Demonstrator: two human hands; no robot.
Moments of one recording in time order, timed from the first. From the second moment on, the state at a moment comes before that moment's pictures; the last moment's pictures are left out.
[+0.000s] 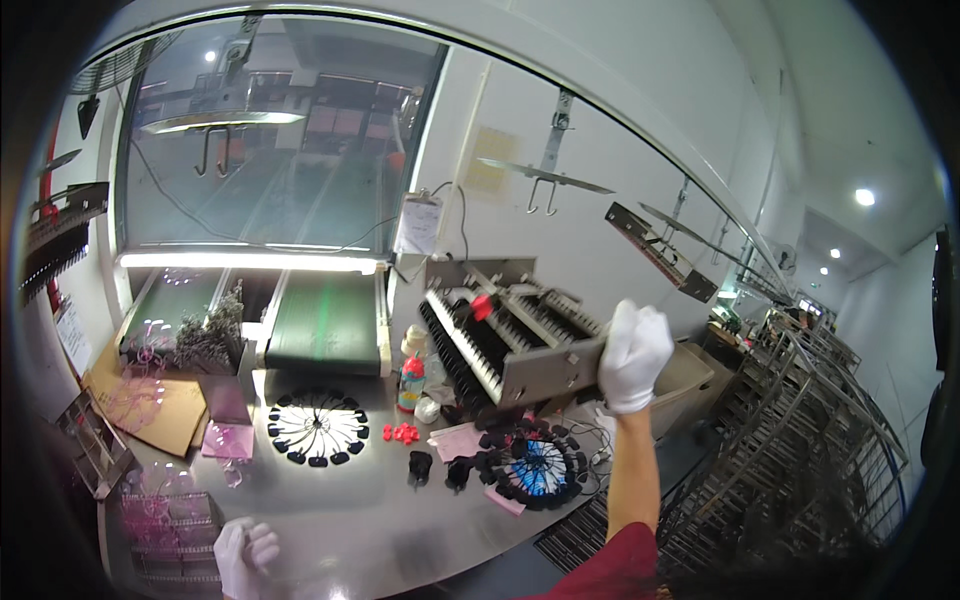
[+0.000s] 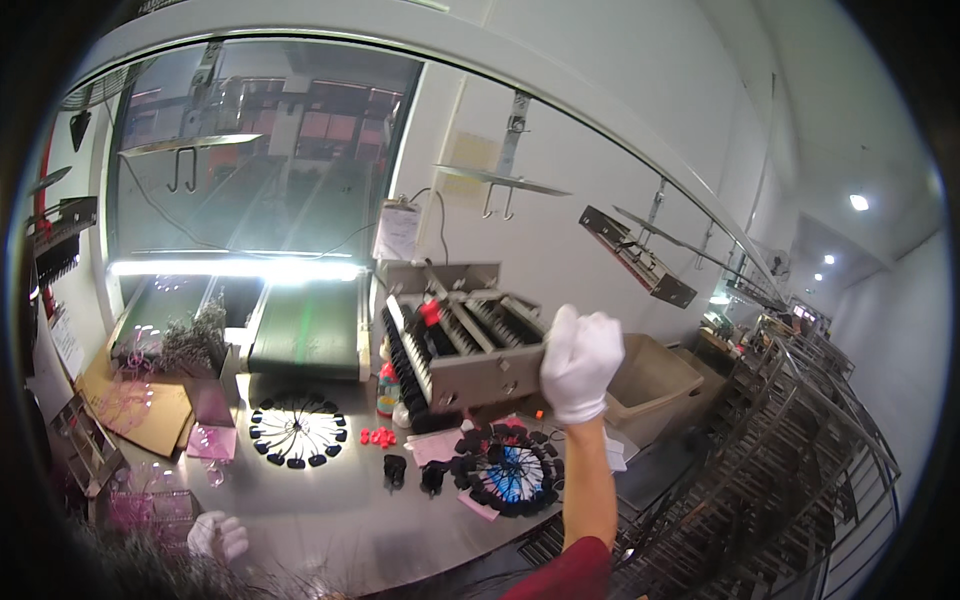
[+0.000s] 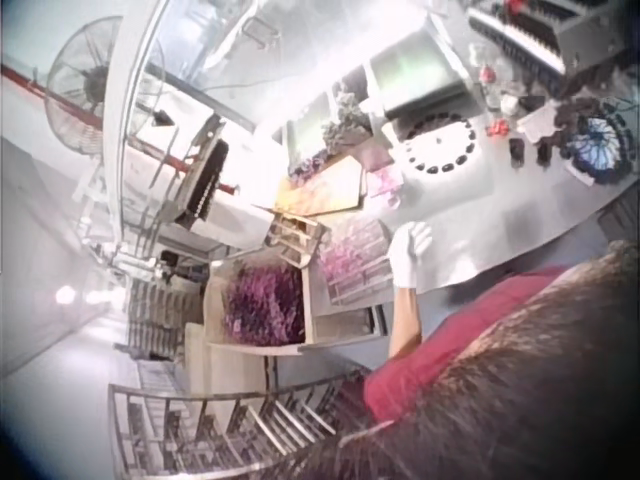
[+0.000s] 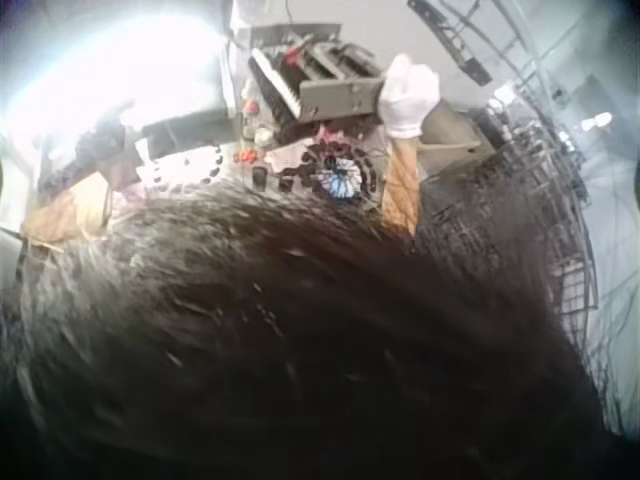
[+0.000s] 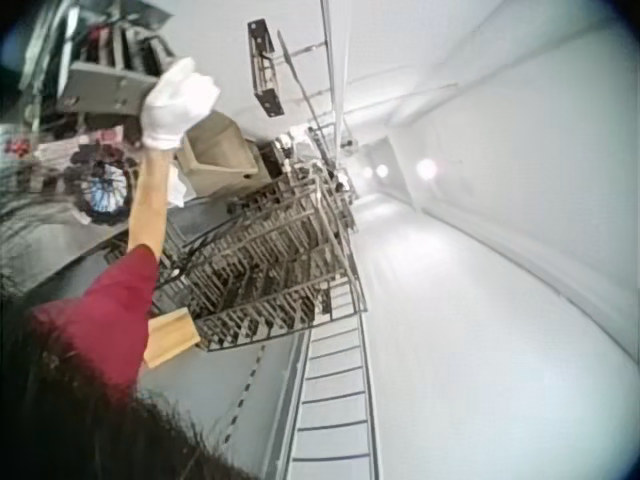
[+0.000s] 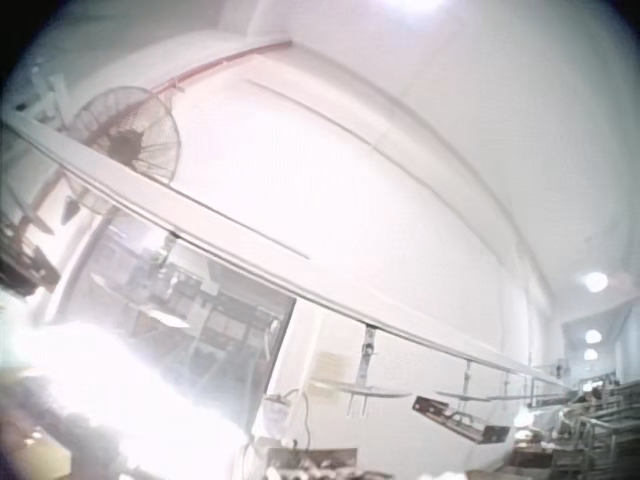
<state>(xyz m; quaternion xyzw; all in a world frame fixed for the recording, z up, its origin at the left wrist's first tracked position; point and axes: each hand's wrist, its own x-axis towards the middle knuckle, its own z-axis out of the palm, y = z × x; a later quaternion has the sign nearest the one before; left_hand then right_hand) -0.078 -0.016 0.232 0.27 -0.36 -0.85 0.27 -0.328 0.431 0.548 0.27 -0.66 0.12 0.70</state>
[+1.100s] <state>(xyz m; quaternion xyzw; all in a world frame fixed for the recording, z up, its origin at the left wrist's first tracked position) 0.030 -0.068 0.097 0.31 -0.37 -0.80 0.35 -0.399 0.332 0.437 0.04 -0.50 0.28 0.82</state>
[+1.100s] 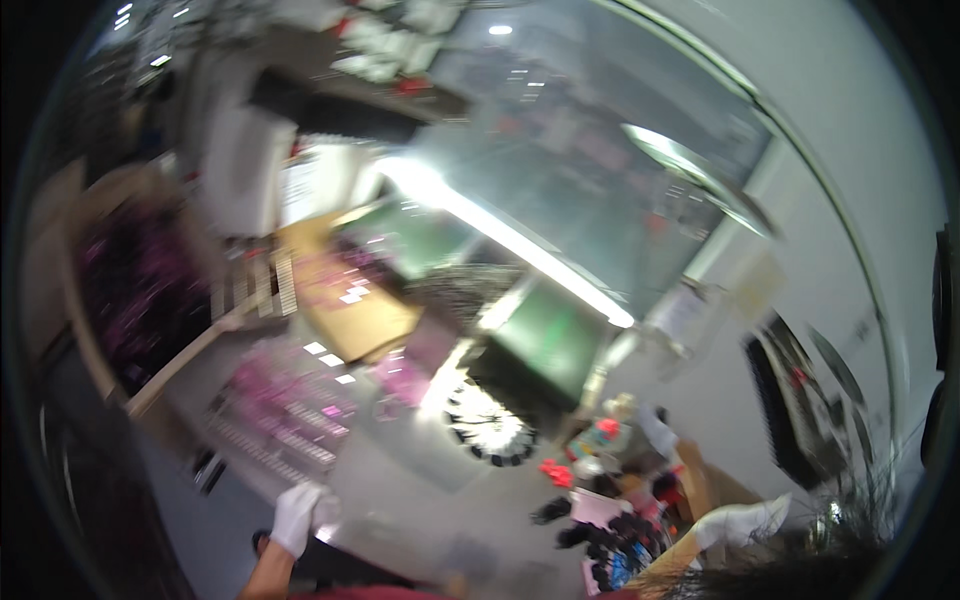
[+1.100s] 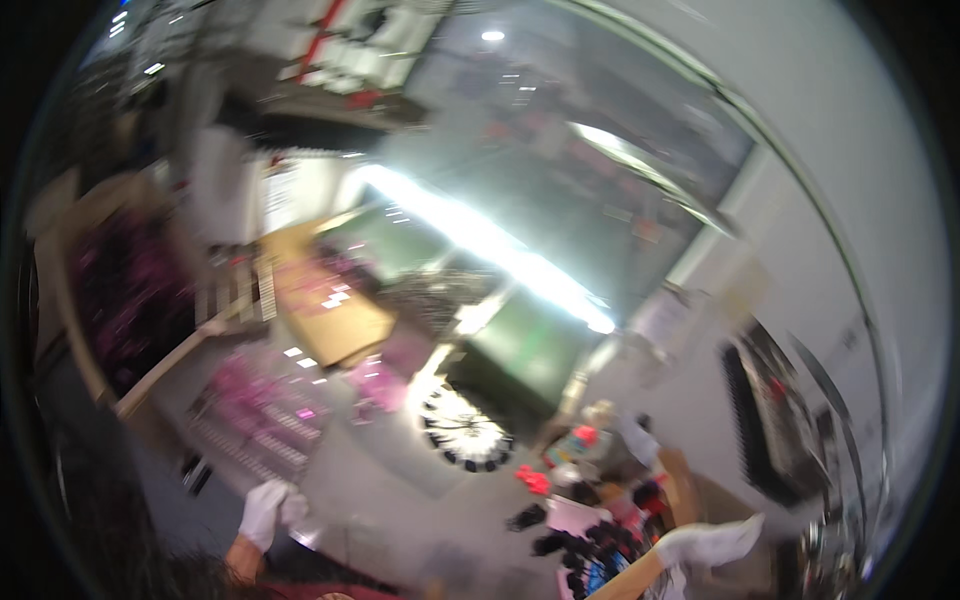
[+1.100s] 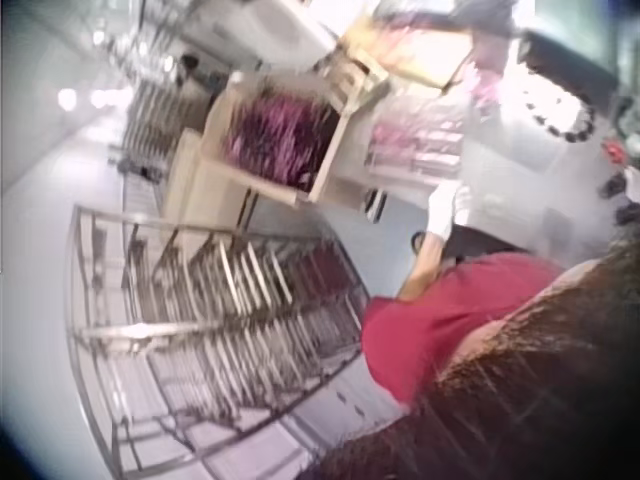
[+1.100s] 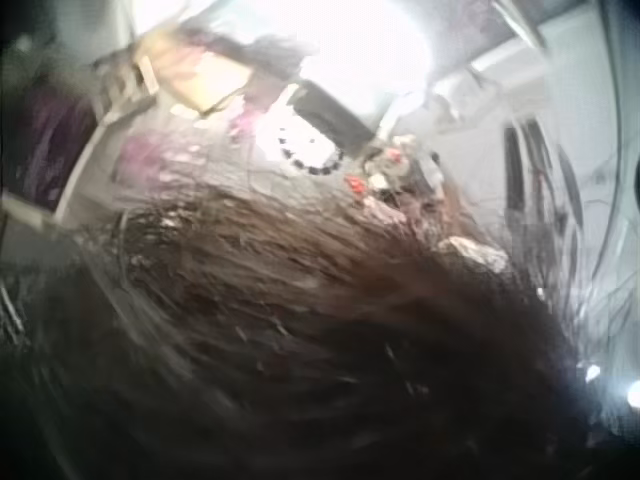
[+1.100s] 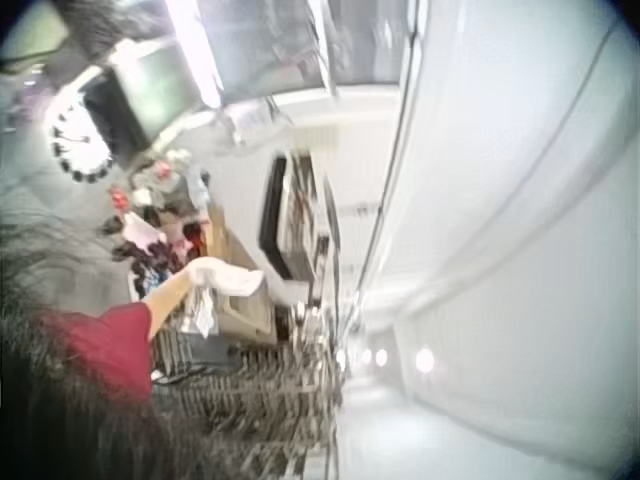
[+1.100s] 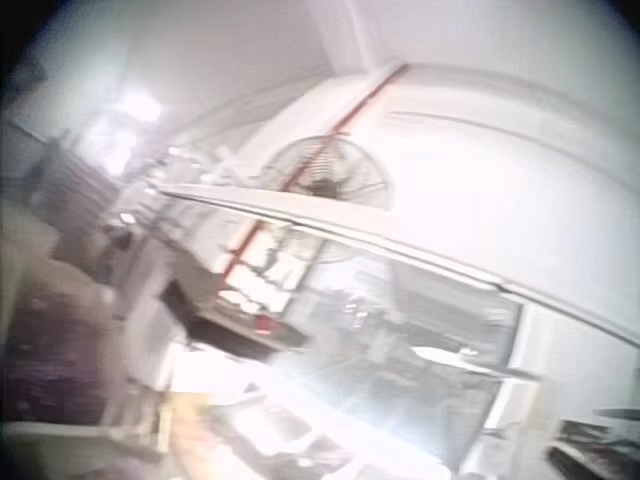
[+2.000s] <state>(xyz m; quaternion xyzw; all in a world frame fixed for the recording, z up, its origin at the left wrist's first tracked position) 0.120 -0.266 0.045 0.65 -0.62 -0.22 0.39 -0.356 -0.654 0.027 0.46 -0.88 0.11 0.02</state>
